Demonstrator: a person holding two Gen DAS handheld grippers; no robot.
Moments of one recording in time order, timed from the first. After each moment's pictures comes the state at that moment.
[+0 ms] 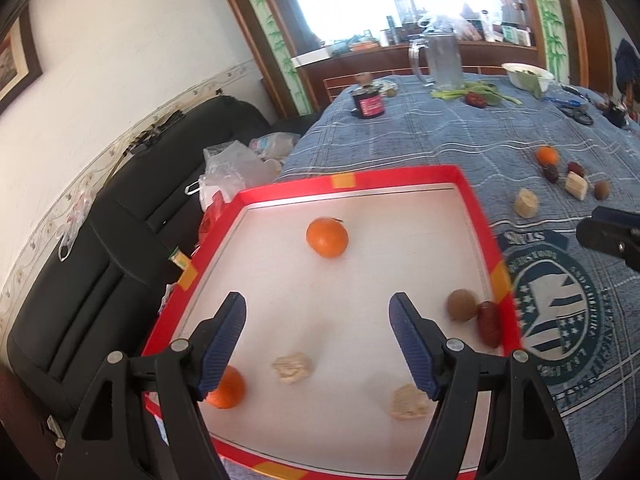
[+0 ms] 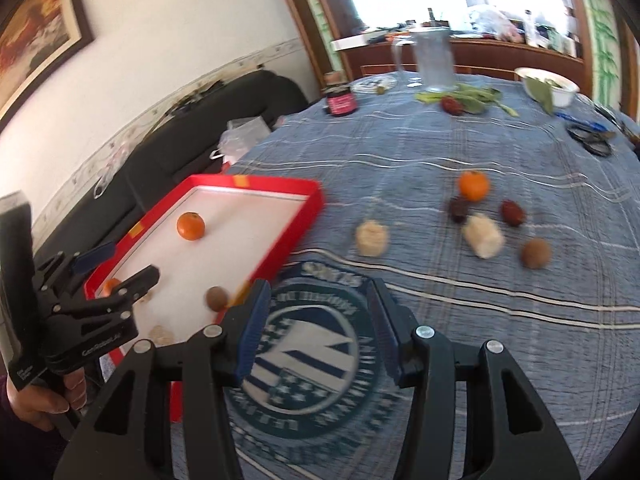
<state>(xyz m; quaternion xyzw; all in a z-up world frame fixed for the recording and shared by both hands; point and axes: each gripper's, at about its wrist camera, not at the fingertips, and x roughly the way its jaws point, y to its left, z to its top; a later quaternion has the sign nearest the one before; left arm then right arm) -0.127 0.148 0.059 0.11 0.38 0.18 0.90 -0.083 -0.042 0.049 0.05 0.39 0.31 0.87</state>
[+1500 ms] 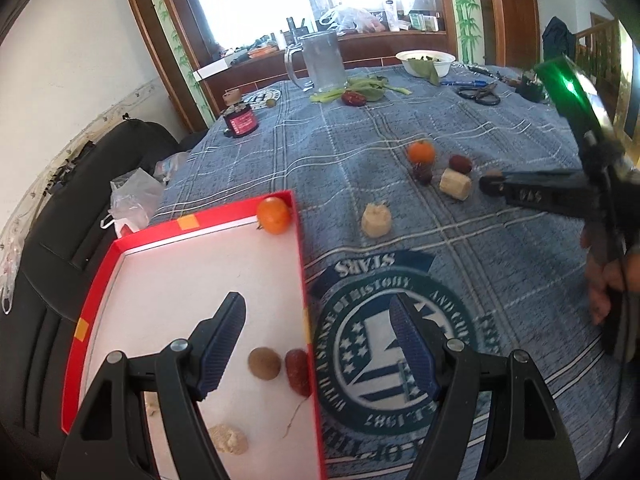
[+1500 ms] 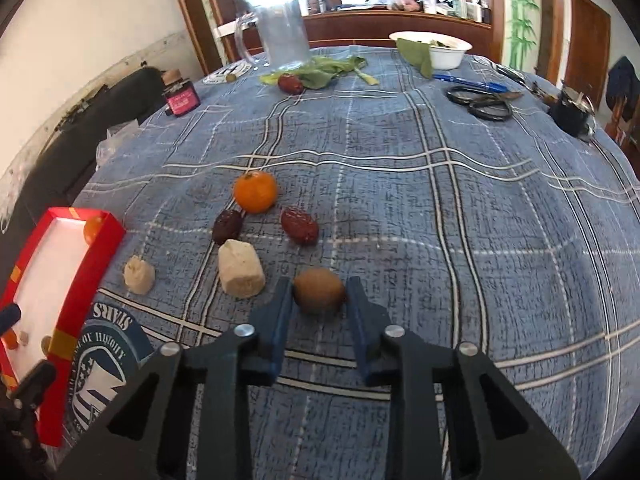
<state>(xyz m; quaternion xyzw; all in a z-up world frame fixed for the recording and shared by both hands) -0.095 0.058 0.059 0.11 0.41 0.03 0.91 0.002 -0.123 0.020 0.02 0.44 0.14 0.89</state>
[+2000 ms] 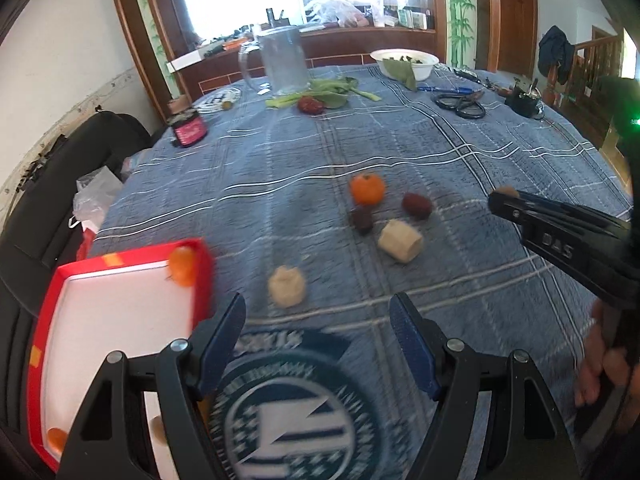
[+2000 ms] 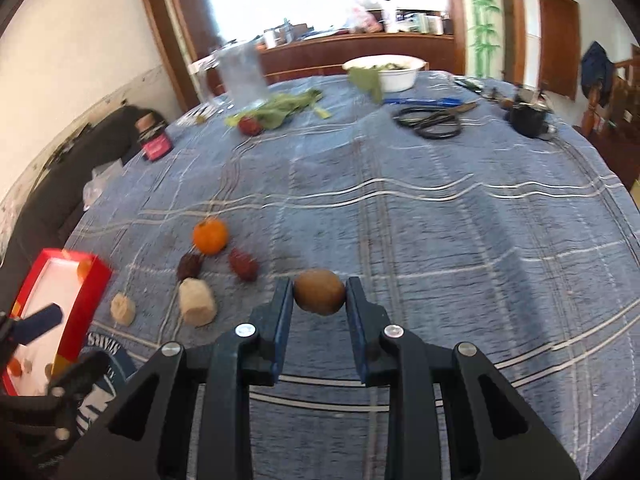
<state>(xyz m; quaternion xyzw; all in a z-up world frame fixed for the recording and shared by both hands) -0.029 -0.004 0.049 0.08 0.43 0.00 0.90 0.001 -0.169 0.039 0.06 0.40 0.09 0.91</state>
